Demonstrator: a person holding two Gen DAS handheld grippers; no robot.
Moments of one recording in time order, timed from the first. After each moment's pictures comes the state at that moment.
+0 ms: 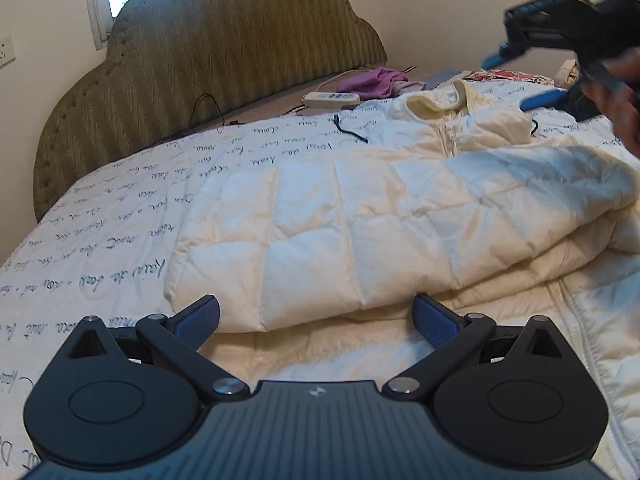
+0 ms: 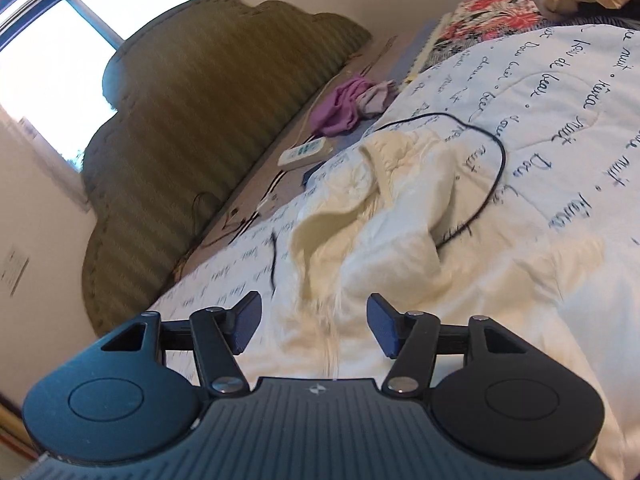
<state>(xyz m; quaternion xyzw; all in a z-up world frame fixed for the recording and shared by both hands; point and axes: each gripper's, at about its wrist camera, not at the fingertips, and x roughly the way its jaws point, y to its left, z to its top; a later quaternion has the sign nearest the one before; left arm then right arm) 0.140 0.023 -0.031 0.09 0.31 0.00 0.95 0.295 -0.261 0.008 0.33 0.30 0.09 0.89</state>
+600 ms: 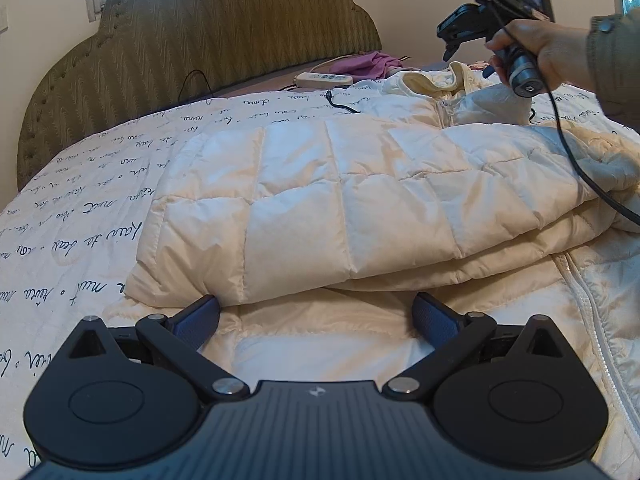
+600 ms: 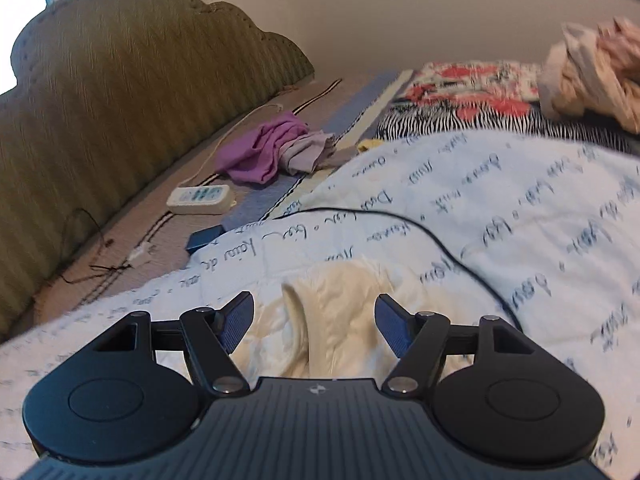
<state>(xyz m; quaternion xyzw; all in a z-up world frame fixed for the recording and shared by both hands) 0.143 0.030 -0.052 0.07 0.33 -0.02 0.94 0.480 -0.249 -0.006 0.16 0.30 -0.05 0.94</state>
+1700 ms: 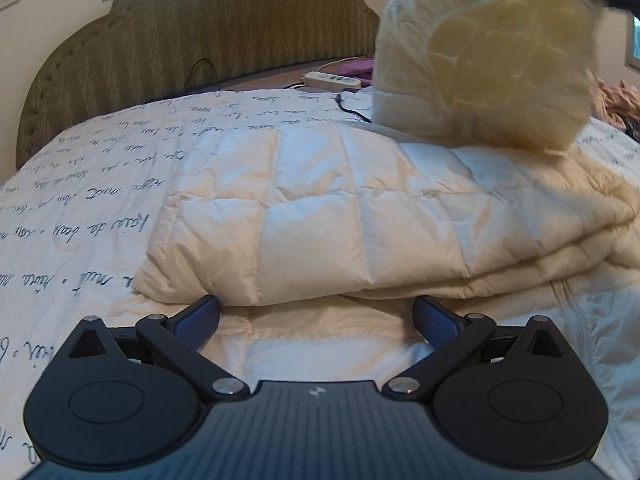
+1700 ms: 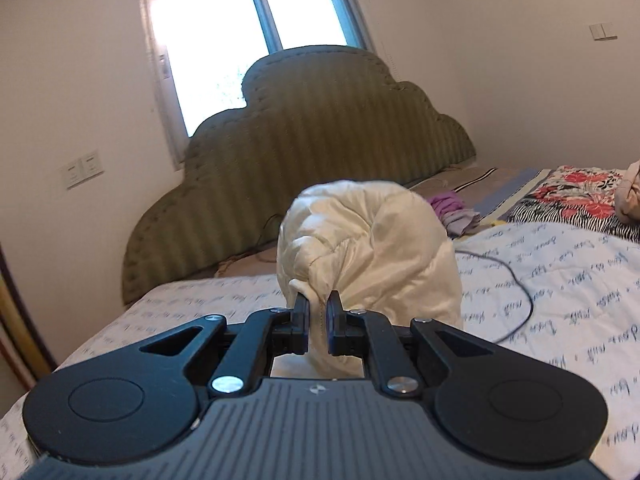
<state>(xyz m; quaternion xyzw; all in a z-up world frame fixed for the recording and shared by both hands) 0.147 0.048 -0.038 0.02 0.34 -0.02 0.94 0.170 -0.235 0.097 0.10 0.17 0.21 0.96</state>
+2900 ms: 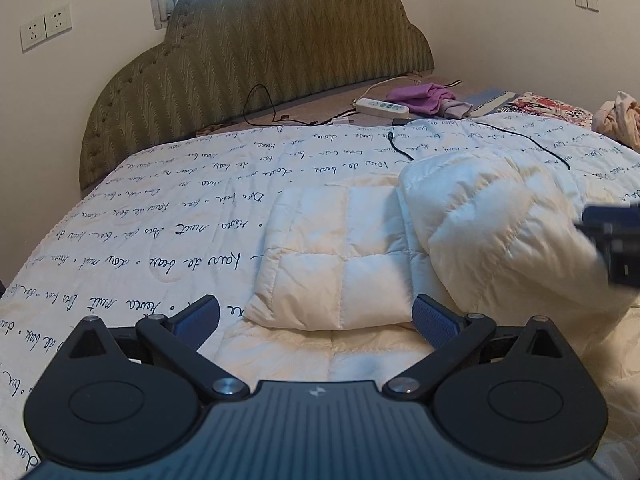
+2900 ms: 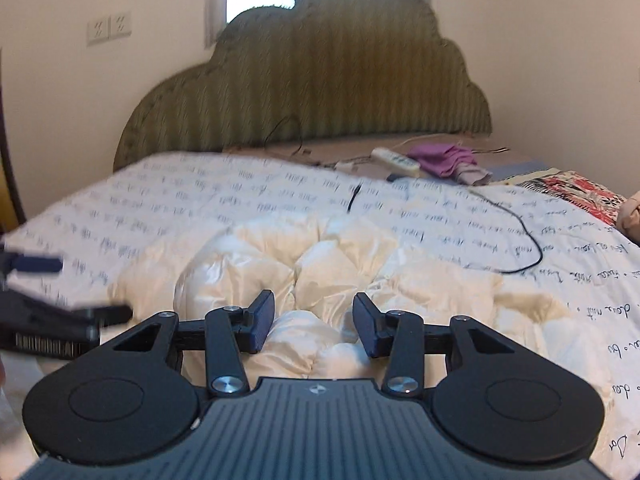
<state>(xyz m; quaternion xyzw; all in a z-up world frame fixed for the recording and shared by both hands) 0.112 0.057 0.028 0.04 0.32 0.06 0.95 0.134 -0.158 0.018 -0.07 0.26 0.20 0.94</state>
